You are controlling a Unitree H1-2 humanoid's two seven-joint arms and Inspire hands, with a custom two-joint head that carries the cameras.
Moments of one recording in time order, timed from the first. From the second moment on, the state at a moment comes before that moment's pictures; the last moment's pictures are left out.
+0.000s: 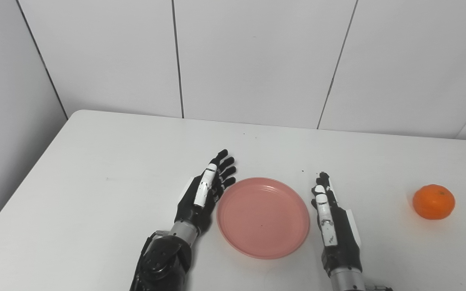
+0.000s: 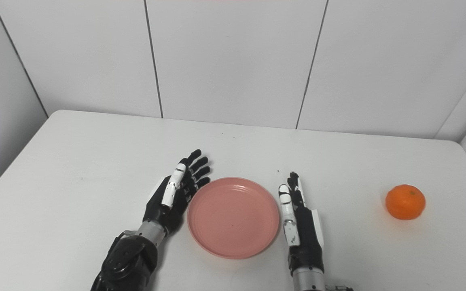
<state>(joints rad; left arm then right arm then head) -0.23 -0.05 -0.04 0.05 -0.17 0.24 -0.11 -0.01 0.15 0.12 -0.31 -0.15 0.29 -0.06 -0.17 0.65</state>
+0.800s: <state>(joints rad) -0.21 0.00 0.03 0.08 -0.24 0.16 -0.18 -0.14 0.00 0.13 -0.46 -0.54 0.35 -0.05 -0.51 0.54</state>
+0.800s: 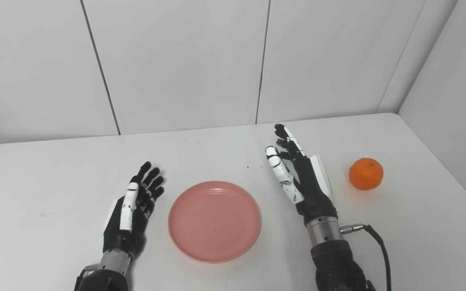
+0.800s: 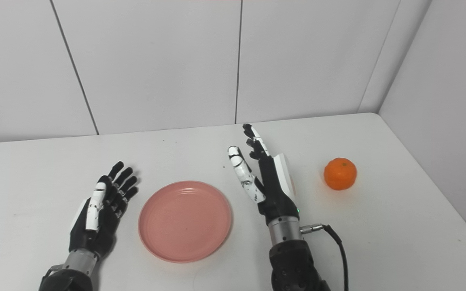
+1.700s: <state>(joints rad) -0.24 0.04 0.06 0.16 -0.36 0.14 -0.26 -0.19 -0.22 -0.09 -0.46 -0.83 0.39 -0.04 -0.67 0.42</state>
